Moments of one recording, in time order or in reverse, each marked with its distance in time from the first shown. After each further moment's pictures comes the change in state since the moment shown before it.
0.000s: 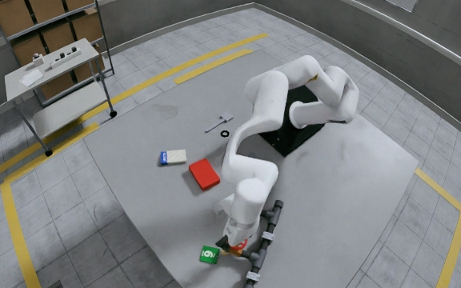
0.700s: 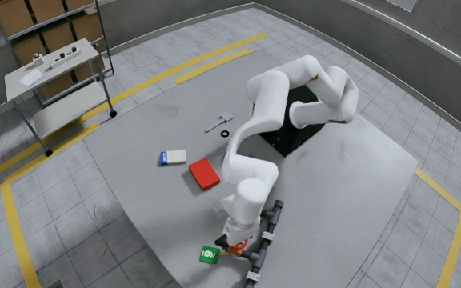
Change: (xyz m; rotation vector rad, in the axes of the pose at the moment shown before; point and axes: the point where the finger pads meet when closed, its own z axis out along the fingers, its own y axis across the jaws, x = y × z) arm 0.000 0.000 0.000 0.000 -0.001 0.087
